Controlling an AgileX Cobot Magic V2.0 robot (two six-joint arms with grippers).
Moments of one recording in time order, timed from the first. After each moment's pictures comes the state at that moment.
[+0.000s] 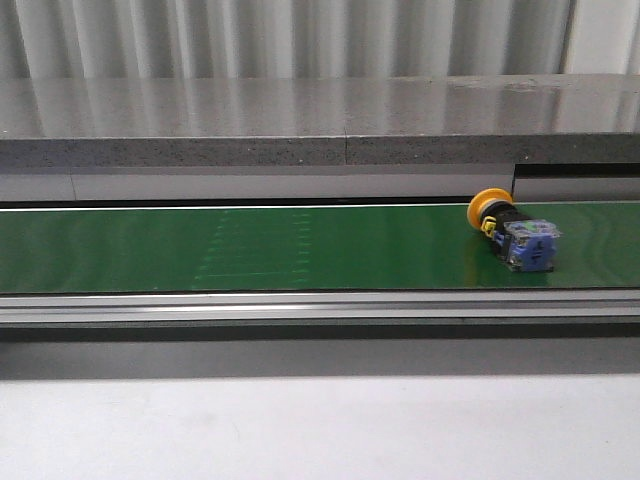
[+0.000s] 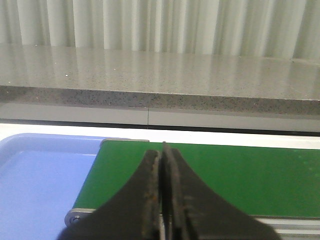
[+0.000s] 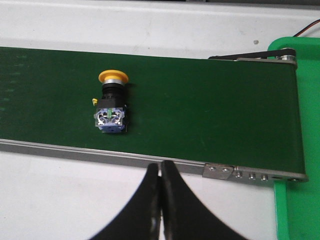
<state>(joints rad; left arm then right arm) -0.03 -0.01 0.00 0.05 0.09 -0.09 0.02 0.76 -0.78 0.12 0.77 -0.04</state>
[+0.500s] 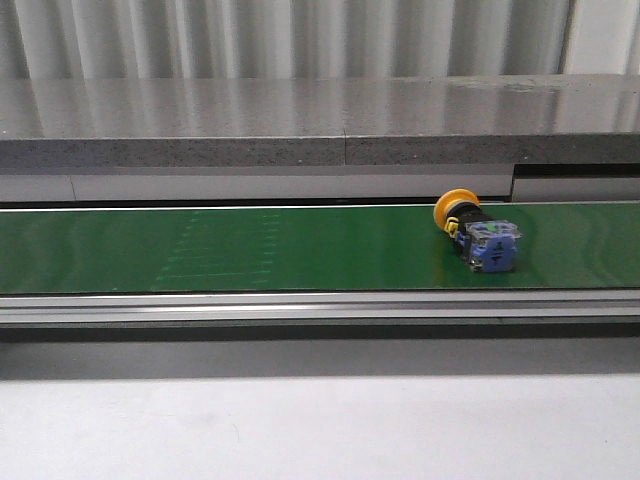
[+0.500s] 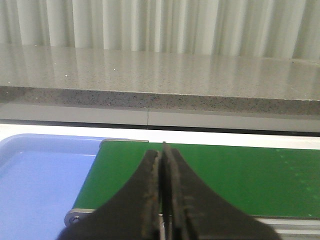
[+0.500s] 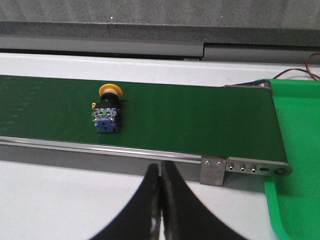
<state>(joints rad) -0.03 -0.01 0.00 0.05 0.09 -0.09 0.02 0.13 -0.49 0.12 0.76 -0.04</state>
